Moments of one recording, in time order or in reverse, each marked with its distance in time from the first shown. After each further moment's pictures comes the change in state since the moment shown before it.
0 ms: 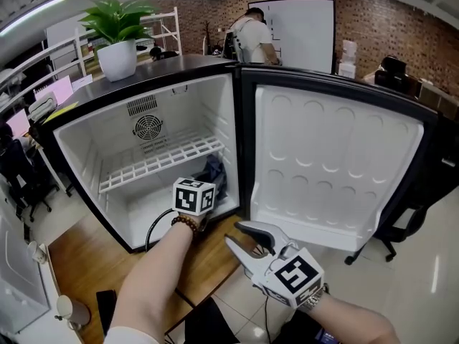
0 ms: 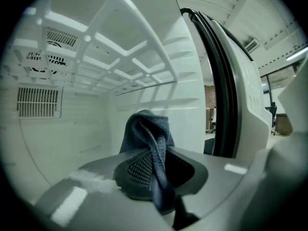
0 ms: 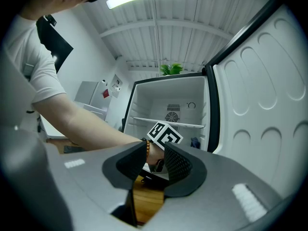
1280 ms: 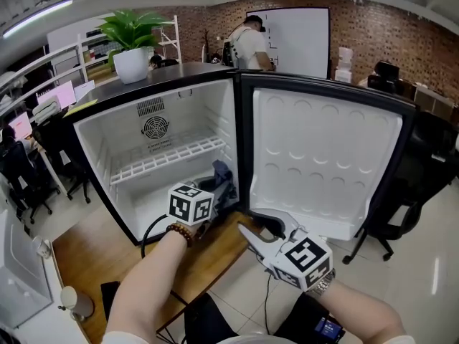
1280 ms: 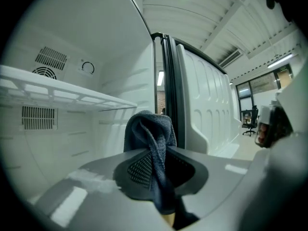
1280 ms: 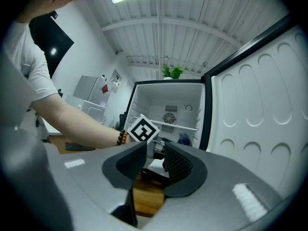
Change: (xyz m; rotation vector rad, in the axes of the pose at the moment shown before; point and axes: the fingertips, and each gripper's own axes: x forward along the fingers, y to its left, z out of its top) left arm -0.066 -0.067 0.014 0.053 -0.060 -0.177; right arm -0.030 -0.001 0.011 -0.020 0.043 -0.051
